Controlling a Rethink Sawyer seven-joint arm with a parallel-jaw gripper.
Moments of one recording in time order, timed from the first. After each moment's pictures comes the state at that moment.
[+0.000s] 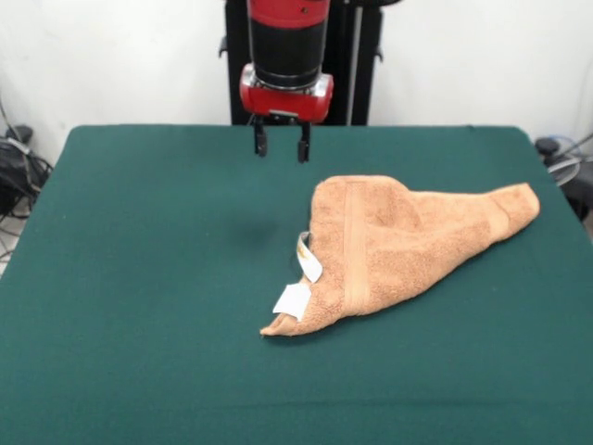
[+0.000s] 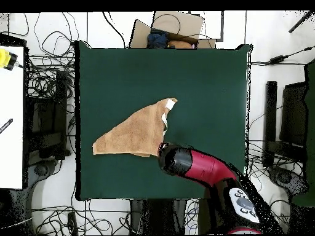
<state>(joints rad) -0.39 -0.67 0.00 1.97 -0.06 0.31 1.58</state>
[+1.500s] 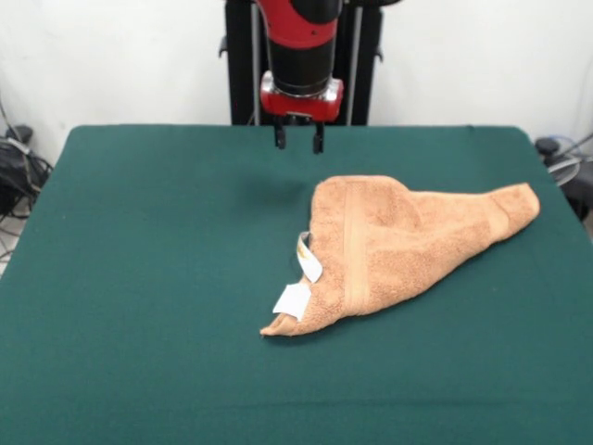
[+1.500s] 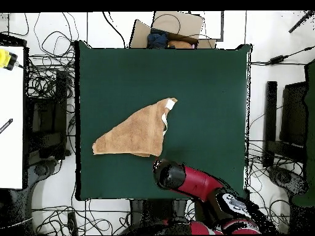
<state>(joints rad) -0.41 -0.56 -0.01 2.10 -0.06 0.21 1.58</state>
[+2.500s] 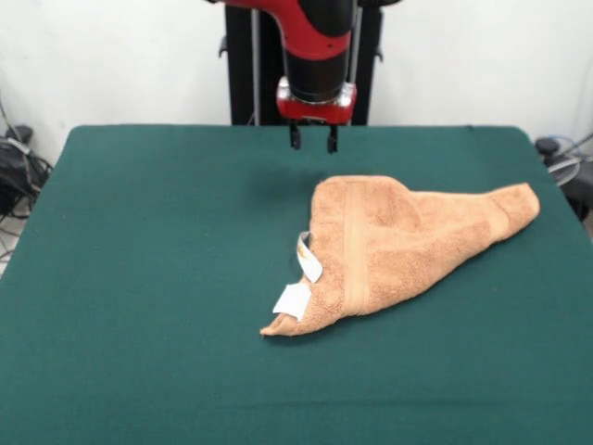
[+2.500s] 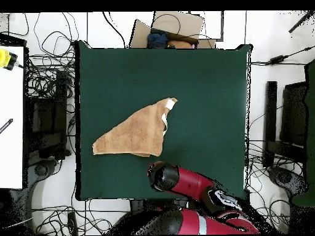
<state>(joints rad) -0.38 -0.51 -0.01 2.10 -0.05 0.21 1.58</state>
